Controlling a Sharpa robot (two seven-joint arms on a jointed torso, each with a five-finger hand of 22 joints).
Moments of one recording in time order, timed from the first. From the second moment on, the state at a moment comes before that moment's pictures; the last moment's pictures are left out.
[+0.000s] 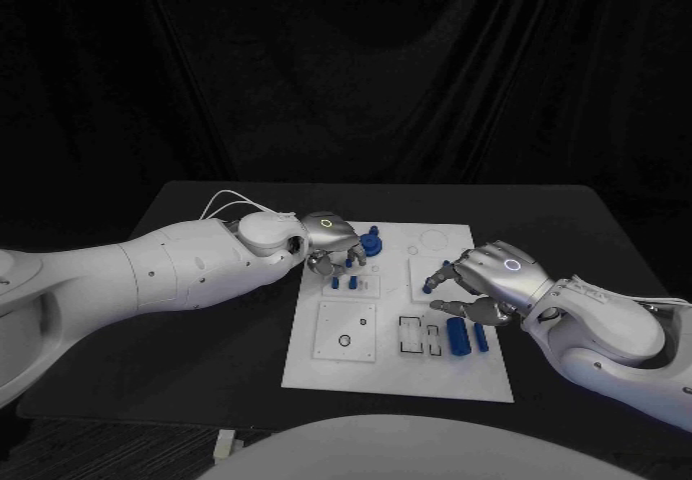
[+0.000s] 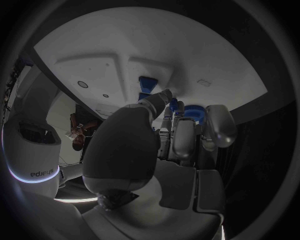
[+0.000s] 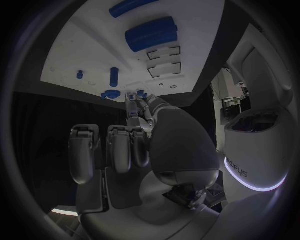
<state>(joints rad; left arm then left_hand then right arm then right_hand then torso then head) 1.17 -0.58 -0.21 1.16 -1.81 -0.23 0.22 1.42 -0.17 0.46 0.01 0.15 0.89 -0.03 0.06 0.18 1.04 0.03 0.13 0.09 1.45 -0.06 1.30 1.08 0.08 1.40 0.05 1.06 1.31 1.11 -1.00 -0.21 1.81 -1.96 -0.44 -0.18 1.26 -0.12 0.21 0.29 0.17 1.00 0.04 0.09 0.27 1.46 -0.04 1.57 1.31 1.47 -0.11 1.53 1.31 0.01 1.47 0.01 1.56 1.31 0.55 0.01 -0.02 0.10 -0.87</state>
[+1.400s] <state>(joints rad) 1.32 -0.92 -0.21 1.41 -1.79 -0.59 0.25 1.42 -0.18 0.41 0.13 0.06 0.90 -0.06 0.07 0.13 0.78 0.01 0.17 0.07 1.31 -0.05 1.11 0.83 0.12 1.28 0.07 0.73 1.31 1.26 -1.06 -0.21 1.79 -1.95 -0.50 -0.18 1.34 -0.13 0.24 0.29 0.10 1.00 0.03 0.09 0.26 1.28 -0.02 0.27 0.63 1.47 -0.08 1.49 1.31 0.01 1.47 0.03 1.50 1.31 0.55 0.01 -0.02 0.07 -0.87</state>
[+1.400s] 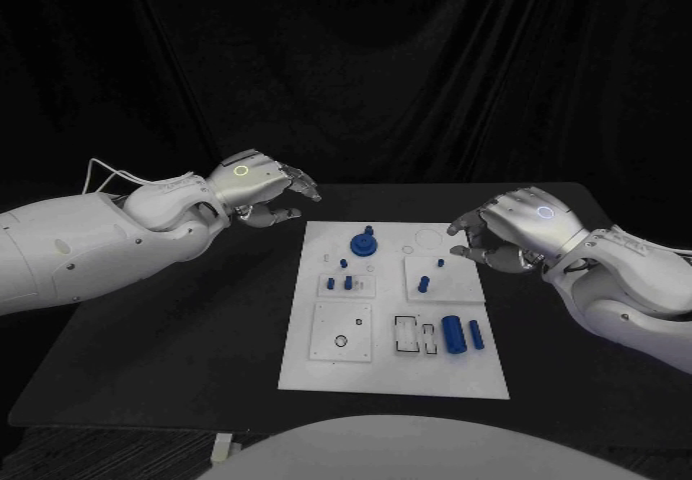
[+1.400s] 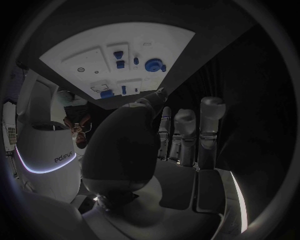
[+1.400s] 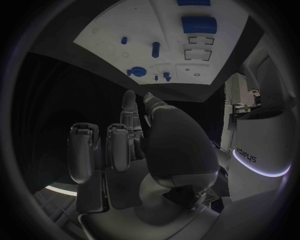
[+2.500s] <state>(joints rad) 1.26 -0.99 -0.21 1.50 -1.17 -0.67 0.51 1.41 -0.13 0.43 0.16 0.26 1.01 0.06 0.07 0.11 0.72 0.08 0.59 0.26 1.04 0.01 0.93 0.61 0.16 1.15 0.11 0.48 1.31 1.19 -0.90 -0.21 1.47 -1.77 -0.50 -0.08 1.49 -0.19 0.25 0.26 0.13 0.96 0.04 0.07 0.19 0.96 0.04 0.07 0.34 1.46 -0.05 1.42 1.30 0.05 1.46 0.06 1.37 1.31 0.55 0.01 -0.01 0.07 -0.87</state>
